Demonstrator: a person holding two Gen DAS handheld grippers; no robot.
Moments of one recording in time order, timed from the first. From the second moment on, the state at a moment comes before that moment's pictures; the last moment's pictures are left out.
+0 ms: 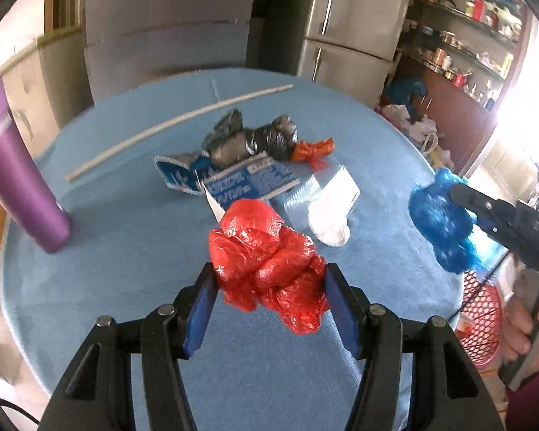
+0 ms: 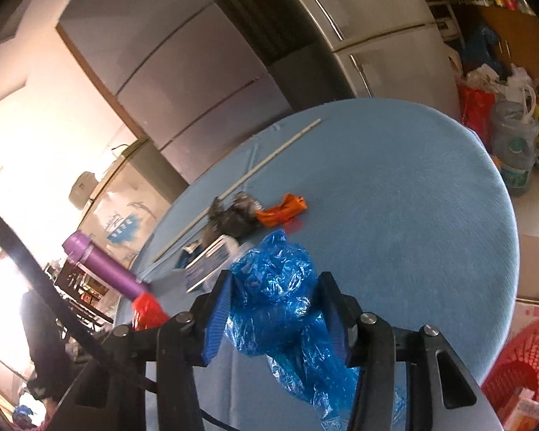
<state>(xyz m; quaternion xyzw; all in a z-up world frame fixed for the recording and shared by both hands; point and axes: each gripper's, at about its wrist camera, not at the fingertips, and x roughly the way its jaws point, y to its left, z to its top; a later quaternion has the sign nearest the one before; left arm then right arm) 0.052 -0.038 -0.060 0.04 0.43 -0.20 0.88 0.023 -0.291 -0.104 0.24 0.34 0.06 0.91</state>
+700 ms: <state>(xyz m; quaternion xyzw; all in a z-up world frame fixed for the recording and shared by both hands) -0.010 -0.053 0.011 0.13 0.32 -0.14 0.93 -0.065 -0.269 -0.057 0.21 0.29 0.07 0.93</state>
